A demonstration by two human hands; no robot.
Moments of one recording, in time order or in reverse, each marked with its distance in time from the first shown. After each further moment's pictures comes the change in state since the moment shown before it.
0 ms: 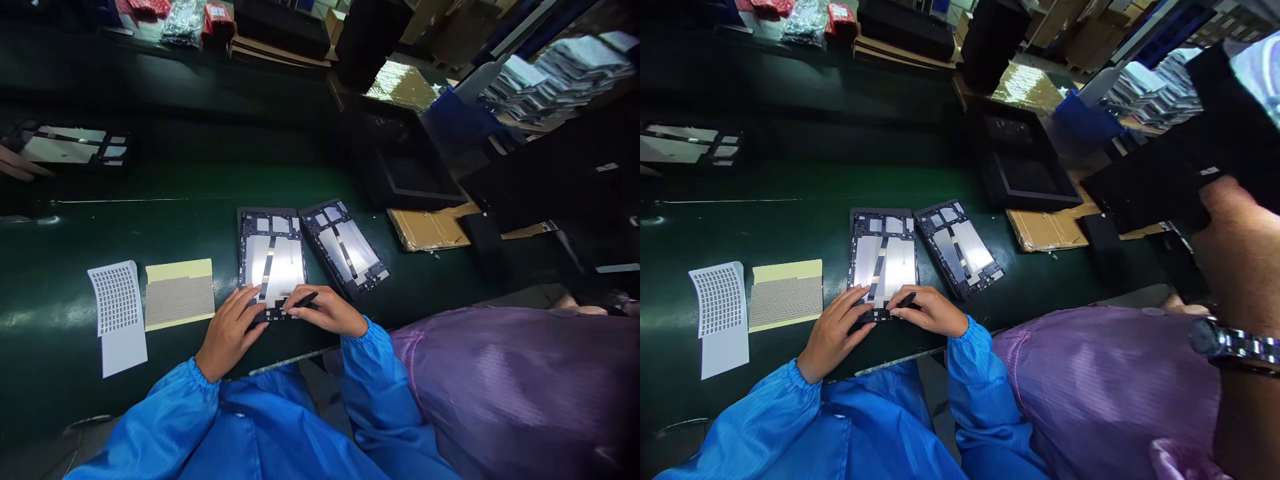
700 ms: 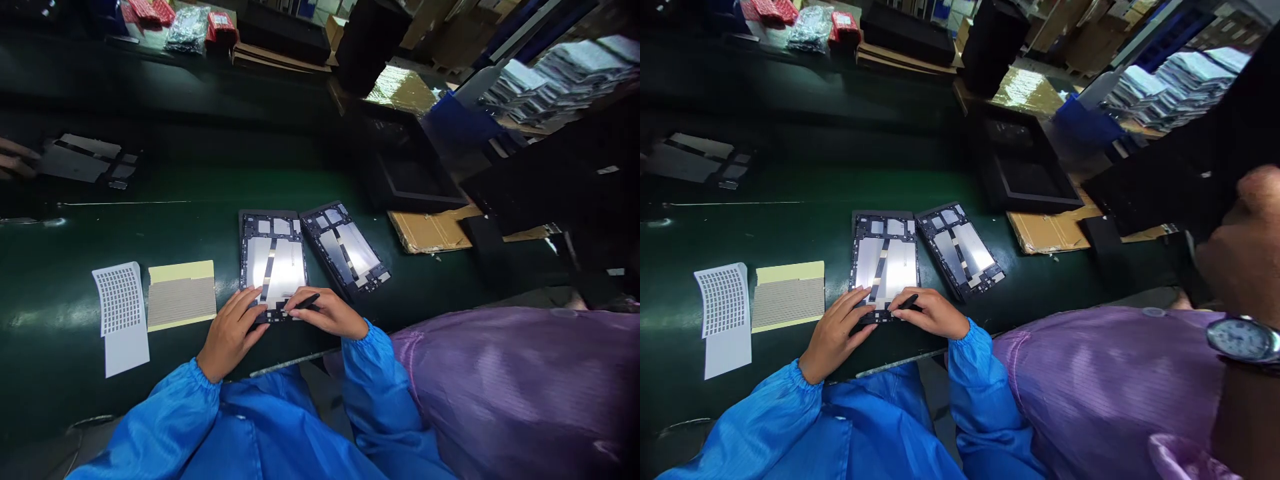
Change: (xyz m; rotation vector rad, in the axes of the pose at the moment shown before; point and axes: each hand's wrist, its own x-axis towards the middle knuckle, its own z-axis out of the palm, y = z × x) left_hand 0.000 0.000 -0.001 0.027 -0.009 0.019; right_hand -0.001 0.003 0.003 -0.012 0.028 -0.007
